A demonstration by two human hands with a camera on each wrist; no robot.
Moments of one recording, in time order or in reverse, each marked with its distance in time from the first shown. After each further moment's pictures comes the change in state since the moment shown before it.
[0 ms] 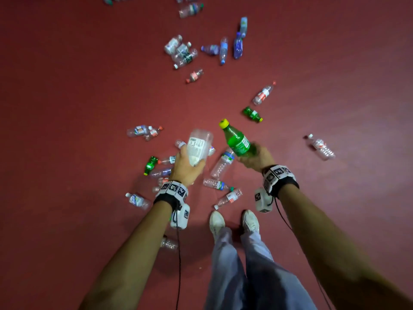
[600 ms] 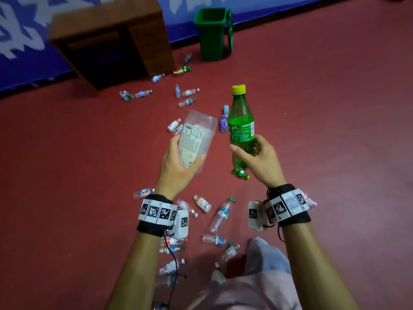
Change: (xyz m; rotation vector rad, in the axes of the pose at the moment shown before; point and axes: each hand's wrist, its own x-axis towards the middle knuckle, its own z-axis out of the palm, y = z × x) left_hand -0.115 0.240 -0.204 -0.218 0.245 0.580; right_hand -0.227 -0.254 -0.147 0.360 0.353 -0.564
